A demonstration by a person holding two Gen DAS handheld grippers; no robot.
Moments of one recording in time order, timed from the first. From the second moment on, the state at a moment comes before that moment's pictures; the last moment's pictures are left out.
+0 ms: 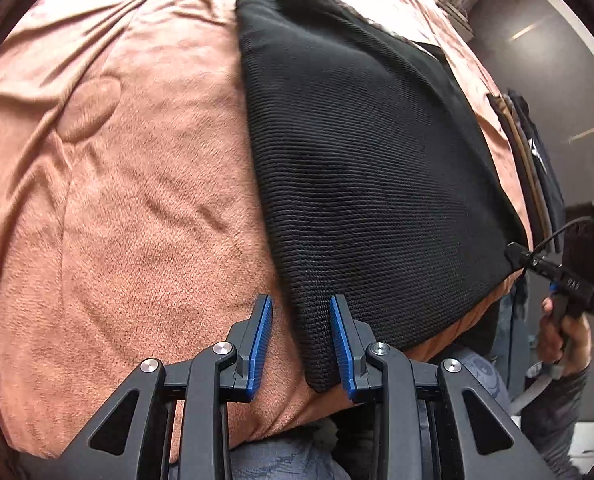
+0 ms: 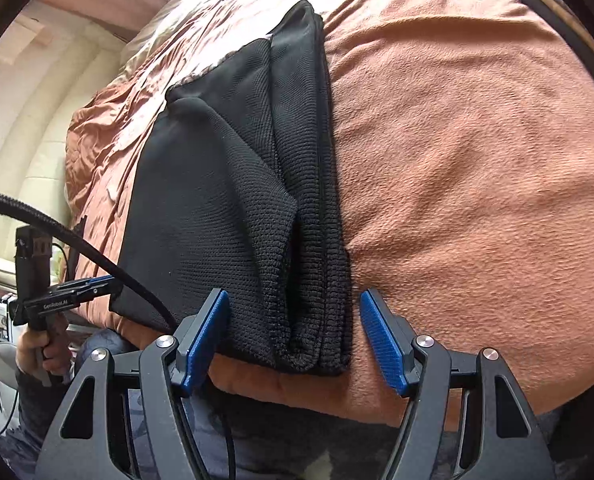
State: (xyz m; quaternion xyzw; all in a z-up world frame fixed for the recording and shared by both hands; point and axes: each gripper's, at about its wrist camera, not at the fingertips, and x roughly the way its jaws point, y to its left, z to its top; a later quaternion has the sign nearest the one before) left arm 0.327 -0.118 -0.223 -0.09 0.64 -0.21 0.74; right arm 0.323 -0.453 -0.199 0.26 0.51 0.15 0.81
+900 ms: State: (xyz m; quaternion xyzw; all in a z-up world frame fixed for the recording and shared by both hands) left arm 0.305 -0.095 -0.192 -0.08 0.61 -0.26 0.74; right arm 0.279 -0.426 -0.206 0.26 0.51 0.18 0.80
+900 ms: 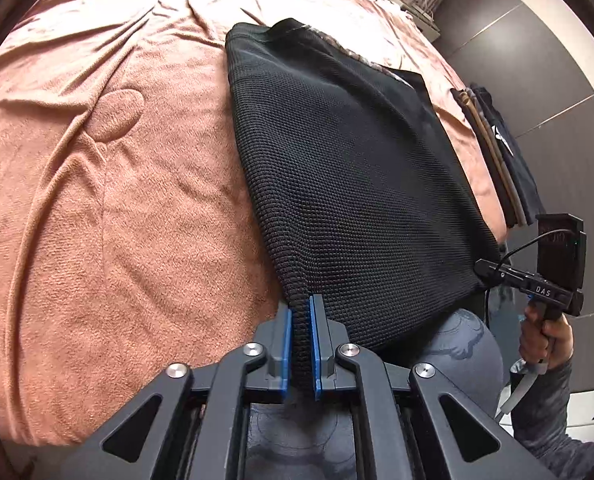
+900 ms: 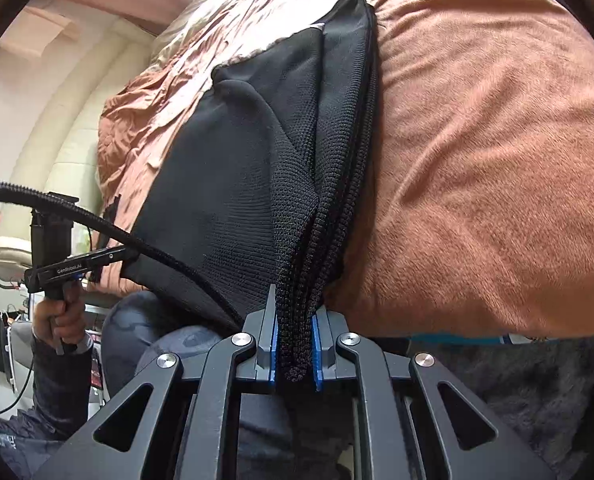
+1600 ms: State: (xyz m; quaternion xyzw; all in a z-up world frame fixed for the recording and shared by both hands) left arm 0.399 -0.099 -0.223 -0.17 0.60 -0.23 0.75; right arm 0.363 -0.456 -0.221 0.34 0.46 0.18 0.80
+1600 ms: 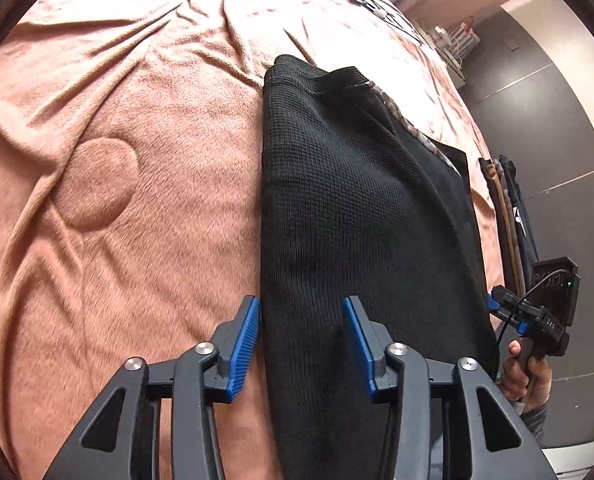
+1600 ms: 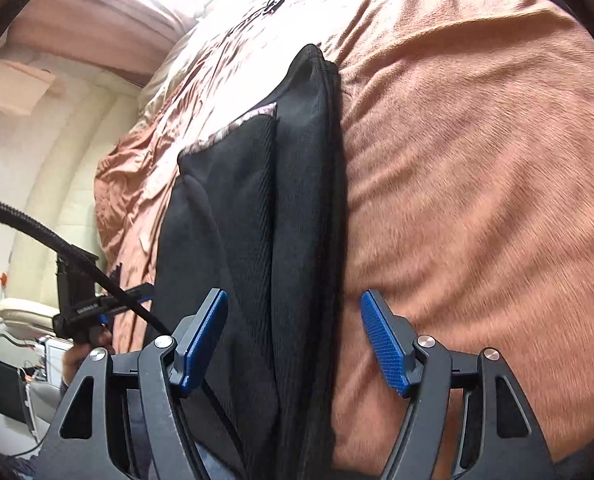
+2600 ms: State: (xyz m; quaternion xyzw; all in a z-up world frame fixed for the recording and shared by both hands) left arm 0.526 -0.109 -0.241 -0.26 0.59 -0.19 0.74; right arm 0.486 -0.423 -0.237 0.32 0.46 0.19 0.81
